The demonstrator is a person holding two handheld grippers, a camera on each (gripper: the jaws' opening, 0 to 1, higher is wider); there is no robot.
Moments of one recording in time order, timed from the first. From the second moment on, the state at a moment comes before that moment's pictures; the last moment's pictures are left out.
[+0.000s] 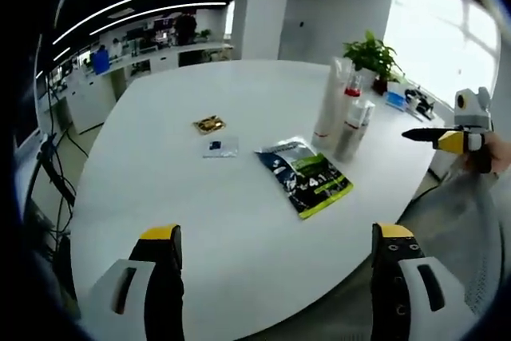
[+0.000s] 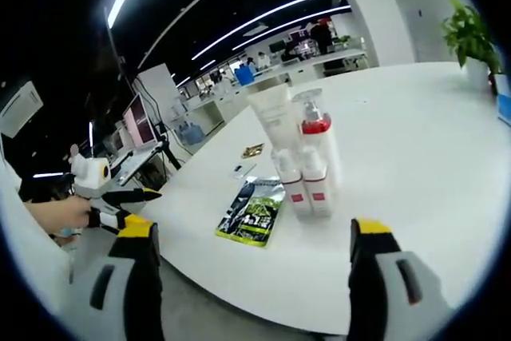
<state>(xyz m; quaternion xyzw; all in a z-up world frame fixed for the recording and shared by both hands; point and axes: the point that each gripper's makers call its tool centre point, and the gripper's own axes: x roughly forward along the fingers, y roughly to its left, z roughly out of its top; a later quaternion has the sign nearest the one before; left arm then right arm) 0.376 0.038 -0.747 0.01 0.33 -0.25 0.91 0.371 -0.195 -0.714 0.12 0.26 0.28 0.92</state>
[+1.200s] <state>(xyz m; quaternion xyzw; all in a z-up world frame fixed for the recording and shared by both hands) 0.394 0.039 -0.765 0.04 0.38 -0.26 0.89 0.370 -0.193 -0.721 0.12 0.27 0.28 0.91</state>
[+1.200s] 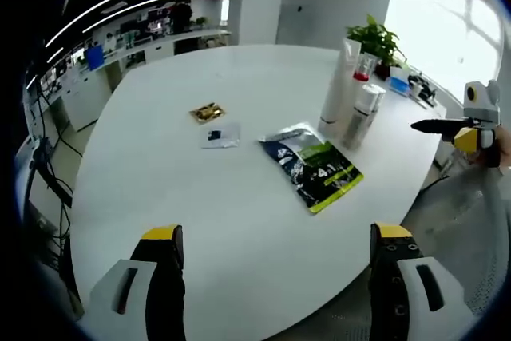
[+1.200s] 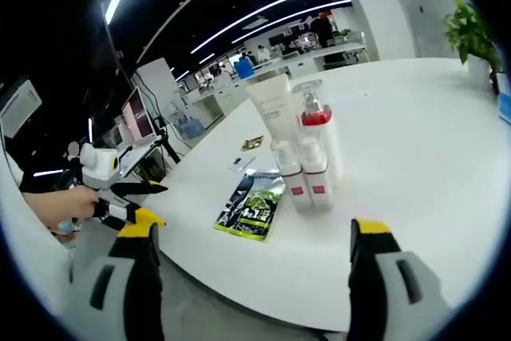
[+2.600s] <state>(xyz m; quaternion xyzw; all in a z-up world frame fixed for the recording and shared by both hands) 0.490 0.029 -0.806 0.08 0.45 -0.25 0.85 0.373 -0.200 -0.725 0.13 0.29 0.26 0.91</state>
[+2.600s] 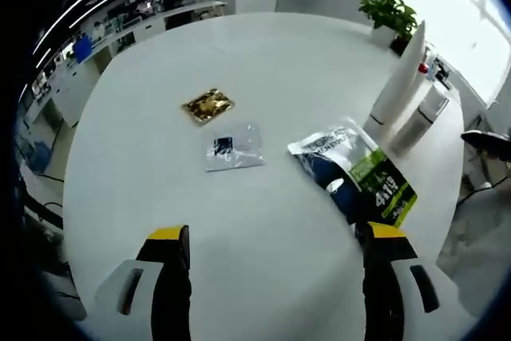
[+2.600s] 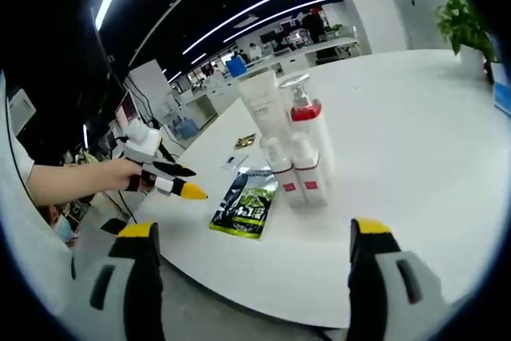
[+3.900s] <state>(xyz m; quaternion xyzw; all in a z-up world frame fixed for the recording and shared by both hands) 0.592 0.018 -0.831 0.07 0.47 -0.18 0.86 0.376 -0.206 -0.731 0.14 0.30 0.24 0.91</state>
